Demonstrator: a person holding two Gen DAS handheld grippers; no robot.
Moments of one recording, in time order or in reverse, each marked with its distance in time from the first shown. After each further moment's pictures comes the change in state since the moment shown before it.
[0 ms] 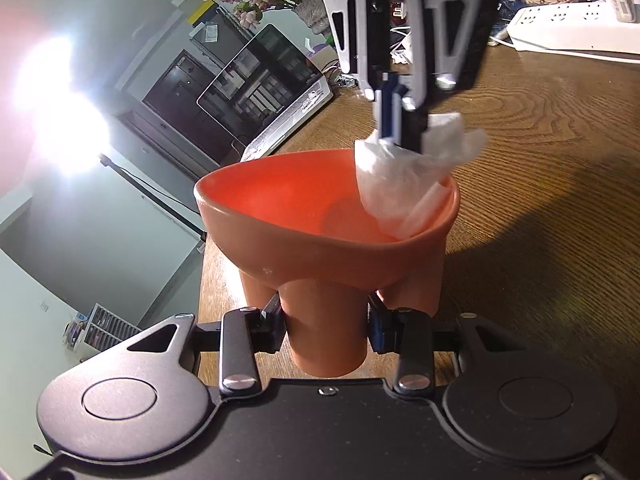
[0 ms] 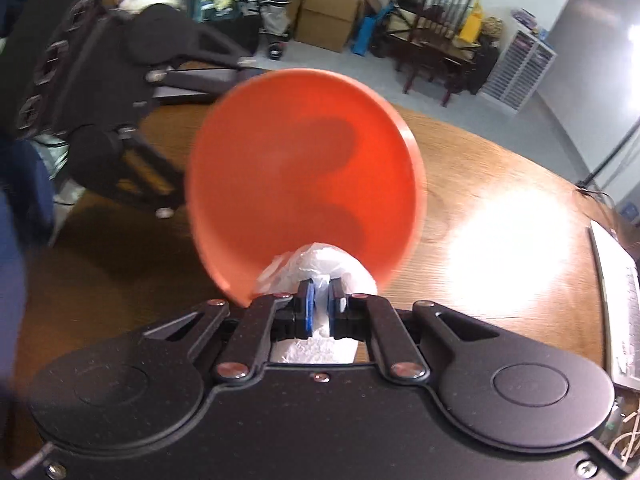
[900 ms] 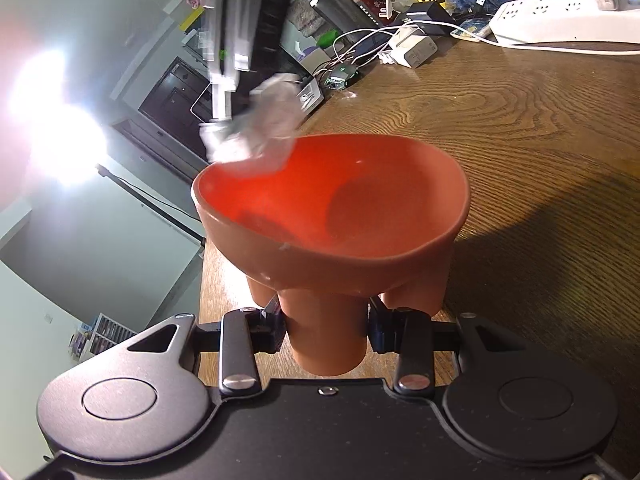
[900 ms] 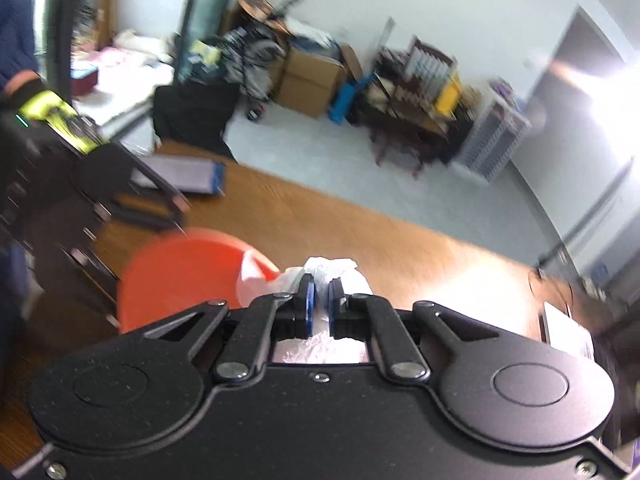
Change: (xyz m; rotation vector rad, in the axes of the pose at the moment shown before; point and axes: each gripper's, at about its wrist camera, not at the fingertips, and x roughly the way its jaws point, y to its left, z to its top) left arm -0.001 -0.007 0.000 0.027 0.005 0.002; right arm -0.033 -0.040 0.016 -0.001 -0.123 -0.152
